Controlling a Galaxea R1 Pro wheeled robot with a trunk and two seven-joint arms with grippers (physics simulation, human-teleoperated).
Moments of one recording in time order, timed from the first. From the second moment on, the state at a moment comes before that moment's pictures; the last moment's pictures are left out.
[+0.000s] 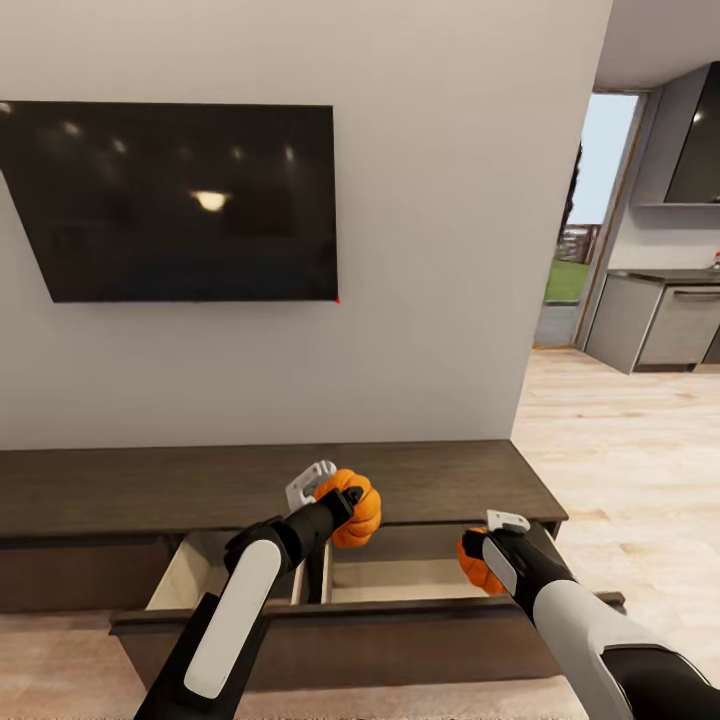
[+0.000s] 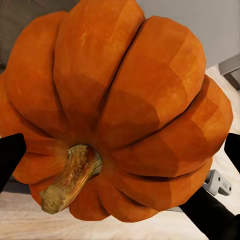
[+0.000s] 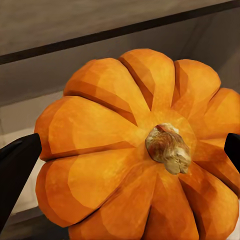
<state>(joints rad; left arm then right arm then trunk) -0.37 -0.17 -0.34 -1.61 1.06 0.58 0.76 -0.82 -0.02 0.03 -0.29 -0.23 0.32 -0.22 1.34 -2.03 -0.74</state>
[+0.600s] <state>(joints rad) -0.37 -0.17 -0.32 -1.61 1.06 0.58 0.75 -0.82 -0.02 0.03 -0.29 -0.23 0.31 -0.22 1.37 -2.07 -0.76</state>
